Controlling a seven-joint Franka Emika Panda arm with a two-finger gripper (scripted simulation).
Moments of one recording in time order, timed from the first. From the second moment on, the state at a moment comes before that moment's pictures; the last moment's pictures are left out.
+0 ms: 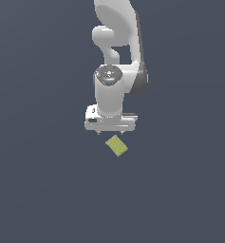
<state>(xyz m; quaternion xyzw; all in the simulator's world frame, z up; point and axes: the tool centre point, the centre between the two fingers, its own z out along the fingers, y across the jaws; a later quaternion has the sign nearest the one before) -0.001 -0.007 0.146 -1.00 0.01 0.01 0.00</state>
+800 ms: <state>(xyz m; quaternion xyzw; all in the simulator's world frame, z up) -0.007 -0.015 0.140 -1.00 0.03 0.02 0.01</state>
